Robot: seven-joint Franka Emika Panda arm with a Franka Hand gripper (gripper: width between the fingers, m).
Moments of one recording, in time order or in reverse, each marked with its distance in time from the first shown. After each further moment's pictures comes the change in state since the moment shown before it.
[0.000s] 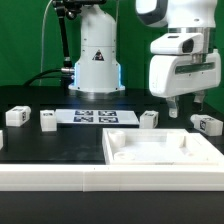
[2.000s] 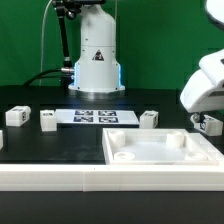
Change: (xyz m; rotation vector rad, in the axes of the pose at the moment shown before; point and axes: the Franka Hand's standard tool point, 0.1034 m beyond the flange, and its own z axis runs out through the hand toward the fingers) arm 0.024 -0.053 0.022 0.089 -0.711 0.275
